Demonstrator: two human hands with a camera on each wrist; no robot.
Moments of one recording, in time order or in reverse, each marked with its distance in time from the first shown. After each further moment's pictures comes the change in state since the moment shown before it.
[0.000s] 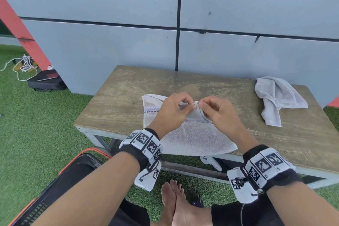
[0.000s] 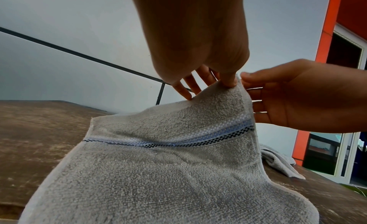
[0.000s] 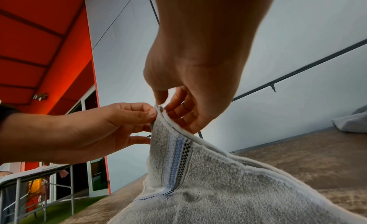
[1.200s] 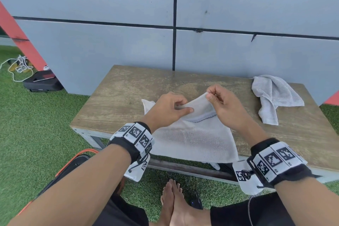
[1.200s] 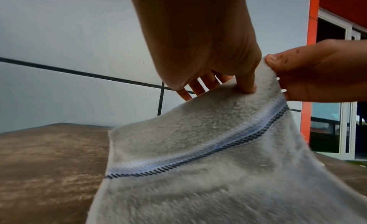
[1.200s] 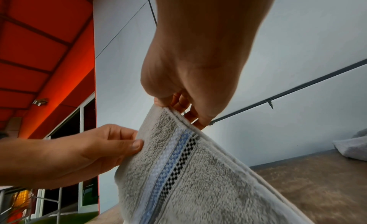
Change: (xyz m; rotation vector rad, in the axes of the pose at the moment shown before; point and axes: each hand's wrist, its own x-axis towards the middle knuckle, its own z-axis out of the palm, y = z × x) left_hand 0.007 0.007 -0.018 0.161 -0.190 -0.047; right_hand 0.011 -0.005 -0.027 -0.184 -0.009 -0.130
